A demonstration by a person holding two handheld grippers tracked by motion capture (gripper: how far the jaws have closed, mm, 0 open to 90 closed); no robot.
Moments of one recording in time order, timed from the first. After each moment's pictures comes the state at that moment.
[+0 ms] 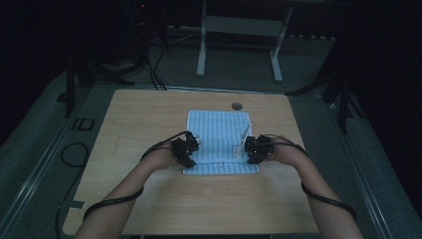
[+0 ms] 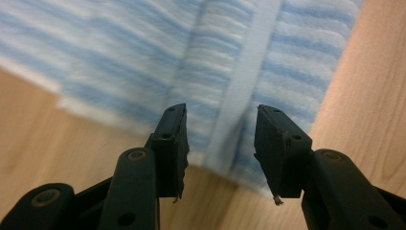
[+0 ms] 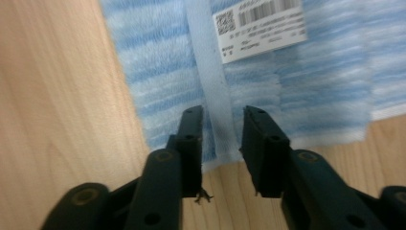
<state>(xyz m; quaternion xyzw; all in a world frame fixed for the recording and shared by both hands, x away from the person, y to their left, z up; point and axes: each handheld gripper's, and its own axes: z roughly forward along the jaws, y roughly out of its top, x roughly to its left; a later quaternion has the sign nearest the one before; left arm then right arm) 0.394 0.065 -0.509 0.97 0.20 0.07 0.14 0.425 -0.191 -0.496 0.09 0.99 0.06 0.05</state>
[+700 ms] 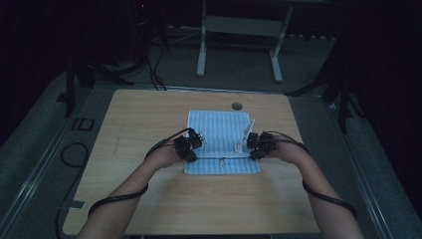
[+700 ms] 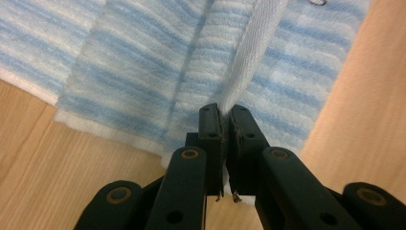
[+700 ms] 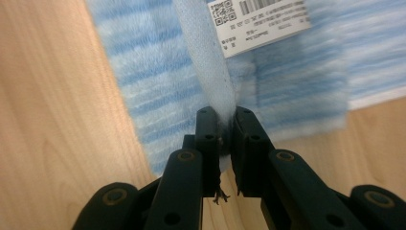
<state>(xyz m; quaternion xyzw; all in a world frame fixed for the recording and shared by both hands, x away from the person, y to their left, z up) 0.399 0.062 -0.491 0.96 0.23 0.06 0.15 0.429 -0.200 -0.478 0.11 0.99 0.07 0.06</state>
